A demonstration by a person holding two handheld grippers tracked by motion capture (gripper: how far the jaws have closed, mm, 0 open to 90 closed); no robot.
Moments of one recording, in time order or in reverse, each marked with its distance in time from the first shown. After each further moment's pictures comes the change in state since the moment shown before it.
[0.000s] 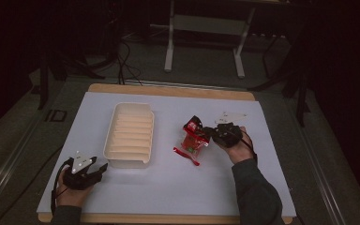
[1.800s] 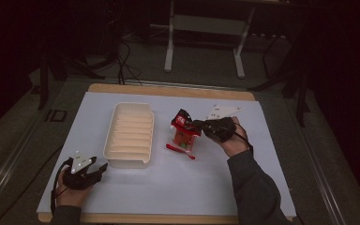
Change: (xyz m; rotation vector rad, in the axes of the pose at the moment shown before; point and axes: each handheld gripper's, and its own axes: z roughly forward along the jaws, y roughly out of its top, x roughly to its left) left arm 0.001 0.000 -0.001 -0.005 -0.002 -0.002; right arm 0.020 0.042 -0.007 -0.081 0.075 -0.170
